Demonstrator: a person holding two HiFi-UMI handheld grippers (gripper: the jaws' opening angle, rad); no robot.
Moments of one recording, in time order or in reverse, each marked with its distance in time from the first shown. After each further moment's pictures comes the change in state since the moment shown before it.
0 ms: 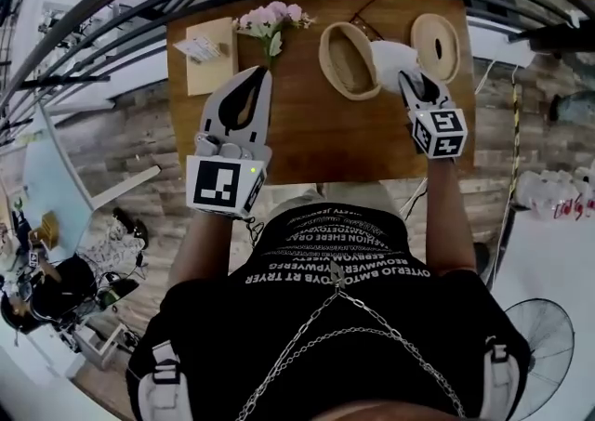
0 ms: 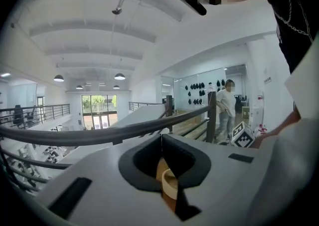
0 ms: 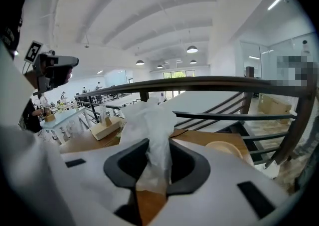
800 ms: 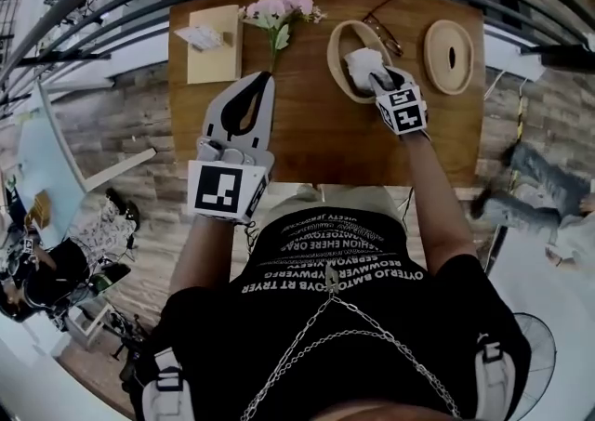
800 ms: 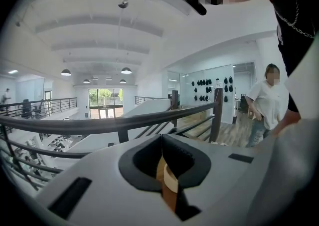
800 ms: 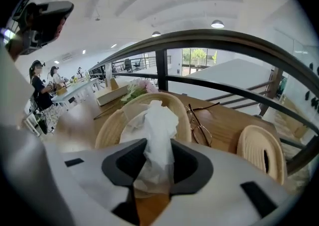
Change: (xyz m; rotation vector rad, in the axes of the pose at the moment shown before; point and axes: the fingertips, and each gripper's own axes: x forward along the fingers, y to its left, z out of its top) left arm 0.003 0.007 -0.040 -0.049 0.053 0.071; right arm 0.123 0.040 -0.098 -0.165 0.279 0.157
